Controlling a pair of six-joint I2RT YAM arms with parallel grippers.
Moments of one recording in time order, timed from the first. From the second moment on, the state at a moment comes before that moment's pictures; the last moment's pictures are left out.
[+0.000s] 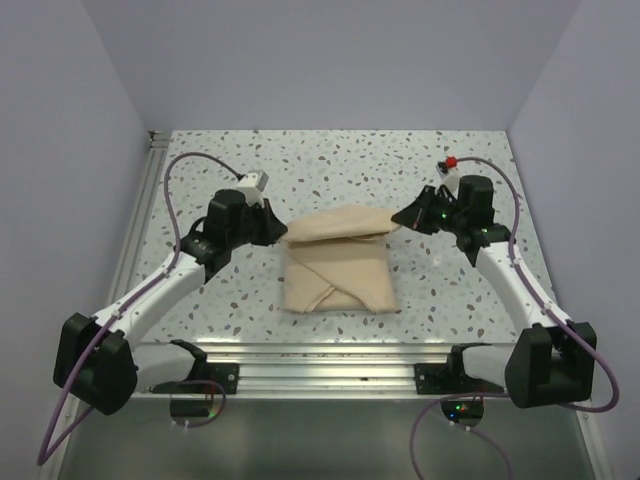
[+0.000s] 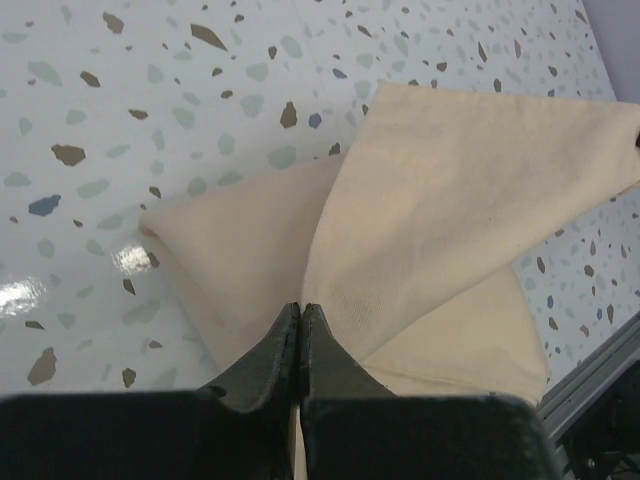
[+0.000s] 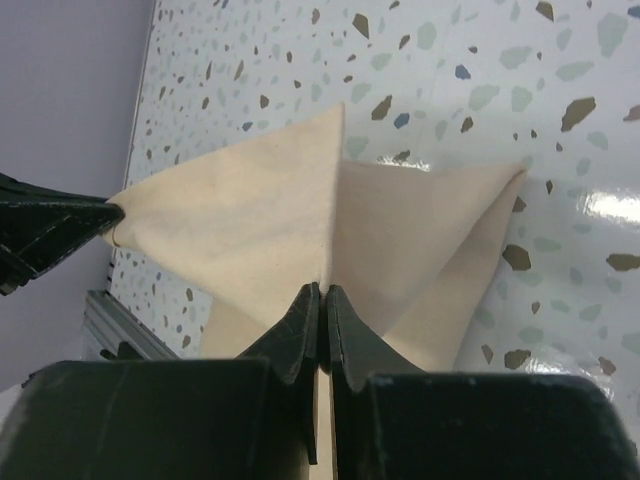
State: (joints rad) left arm -0.43 1.22 0.86 -0.13 0.18 -0.43; right arm 0.09 1.24 0.91 -0.20 -0.56 0.50
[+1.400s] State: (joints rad) left arm -0.64 1.16 0.41 0.11 0.01 -0.70; right arm 0.21 0.92 0.32 -0.19 -0.47 0.62
